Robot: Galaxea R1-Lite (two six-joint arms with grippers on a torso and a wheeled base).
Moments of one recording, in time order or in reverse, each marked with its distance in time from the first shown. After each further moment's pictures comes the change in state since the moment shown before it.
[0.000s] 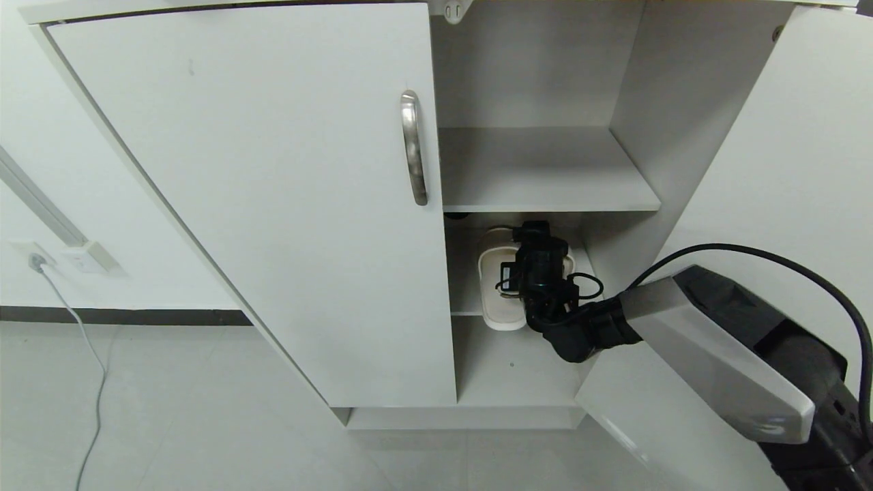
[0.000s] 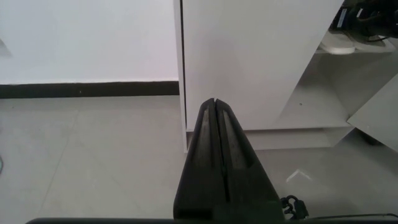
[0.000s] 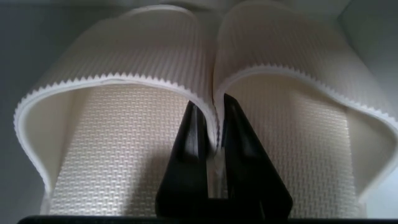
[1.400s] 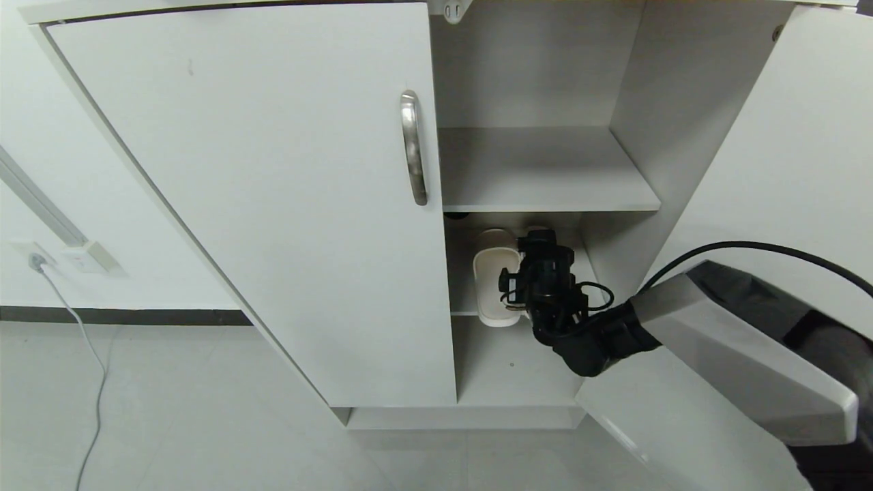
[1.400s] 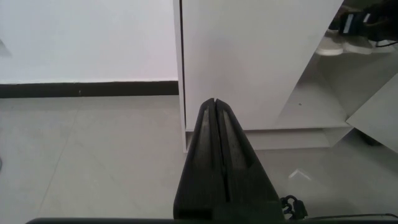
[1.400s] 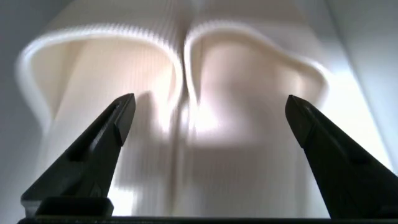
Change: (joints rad) left arm 0.000 0.000 0.000 0.000 0.000 -0.004; right arm 0.029 -0.106 0.230 -0.049 -0.032 0.012
